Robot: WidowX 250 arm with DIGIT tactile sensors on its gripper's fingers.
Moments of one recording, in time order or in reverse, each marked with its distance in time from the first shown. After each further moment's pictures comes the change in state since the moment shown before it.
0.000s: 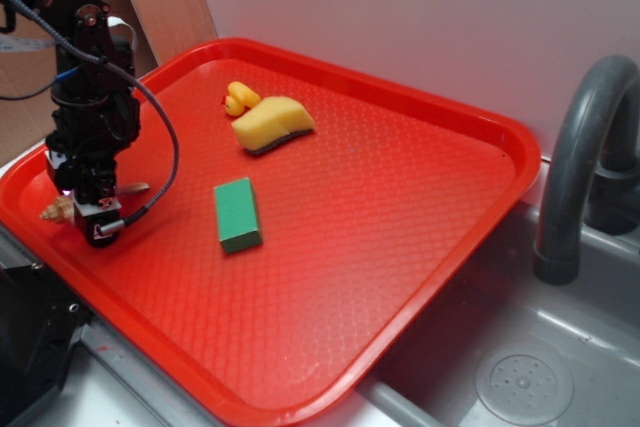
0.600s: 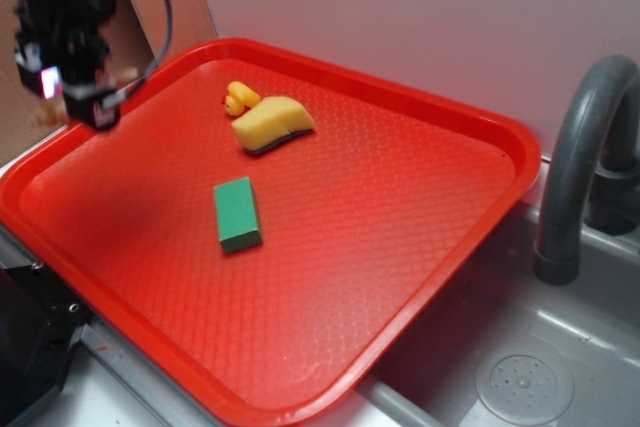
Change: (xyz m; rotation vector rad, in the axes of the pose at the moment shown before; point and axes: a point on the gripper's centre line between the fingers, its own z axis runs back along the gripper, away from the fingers) arm -0.005 0.005 0.118 -0.130 -0.115 0.232
